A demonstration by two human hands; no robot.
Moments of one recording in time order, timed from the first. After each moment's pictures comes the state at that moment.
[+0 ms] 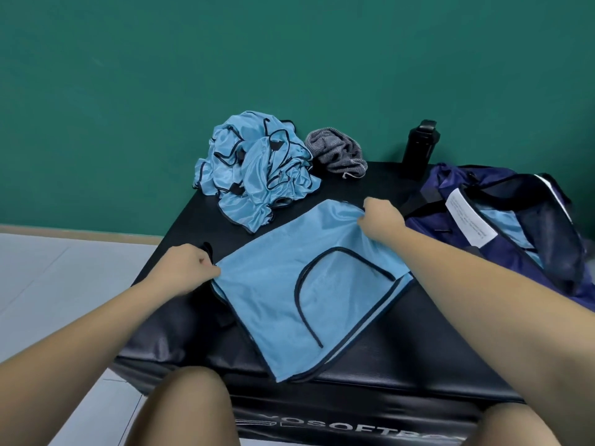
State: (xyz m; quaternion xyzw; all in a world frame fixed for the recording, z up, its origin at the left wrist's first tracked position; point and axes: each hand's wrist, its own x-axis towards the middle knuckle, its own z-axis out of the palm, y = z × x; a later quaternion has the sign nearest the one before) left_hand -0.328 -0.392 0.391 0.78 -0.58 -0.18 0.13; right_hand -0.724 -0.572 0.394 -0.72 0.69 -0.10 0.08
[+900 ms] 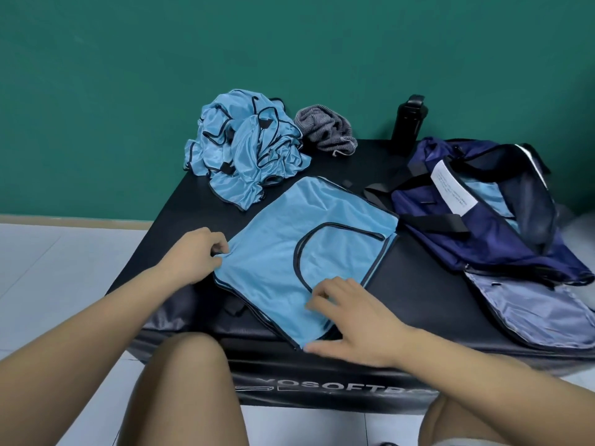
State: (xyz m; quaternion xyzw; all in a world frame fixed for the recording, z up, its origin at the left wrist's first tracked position) left_hand -0.343 -0.383 0.364 0.68 -0.72 -0.13 0.10; right_hand -0.728 -0.310 0.350 -0.94 0.32 -0.12 0.08
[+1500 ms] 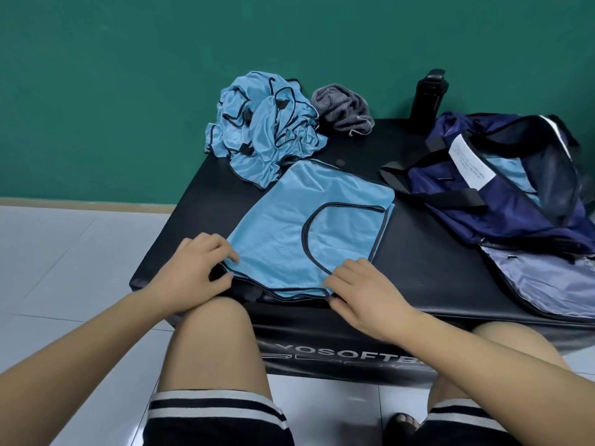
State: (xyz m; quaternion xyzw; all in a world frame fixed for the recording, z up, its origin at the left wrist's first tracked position) left_hand -0.328 -0.270 0.364 0.56 -0.82 -0.02 0.13; right_hand -0.716 -0.291 0.330 -0.93 0.31 -0.17 -0.02
